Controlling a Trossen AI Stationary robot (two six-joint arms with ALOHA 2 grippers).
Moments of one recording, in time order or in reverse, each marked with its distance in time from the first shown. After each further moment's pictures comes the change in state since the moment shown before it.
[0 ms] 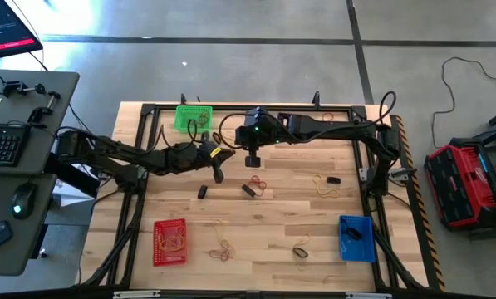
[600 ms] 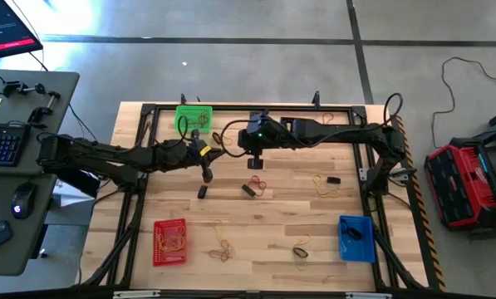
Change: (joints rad) left arm -0.008 -0.247 -0.001 -0.311 0.001 0.022; right arm 0.049 -0.045 -0.001 -0.052 0.160 -0.006
